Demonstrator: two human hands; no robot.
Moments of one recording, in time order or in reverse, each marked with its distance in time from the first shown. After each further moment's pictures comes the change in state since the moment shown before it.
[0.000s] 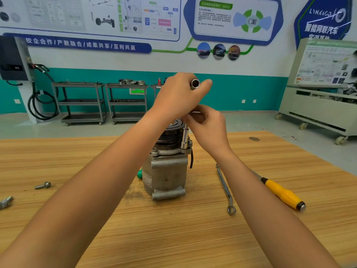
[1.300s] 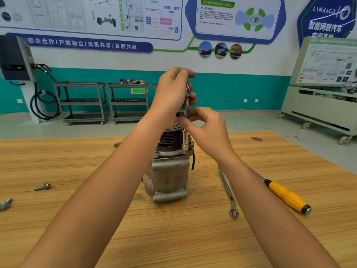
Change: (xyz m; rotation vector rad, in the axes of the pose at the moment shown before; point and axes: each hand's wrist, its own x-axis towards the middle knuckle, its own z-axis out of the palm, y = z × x) left_hand 0.000 -0.007 0.000 -0.819 0.089 -0.325; right_hand -0.006 -0.007 -0.002 -0.121 -0.060 -0.096
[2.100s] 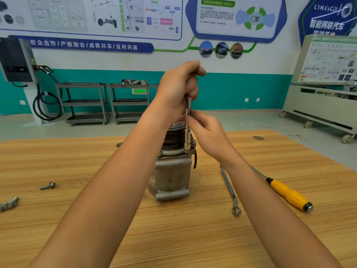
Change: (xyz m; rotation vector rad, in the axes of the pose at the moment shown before) left_hand -0.002 0.010 0.005 -0.206 -0.148 -0.020; right_hand -0.003 0.009 0.004 0.281 -0.197 0.085
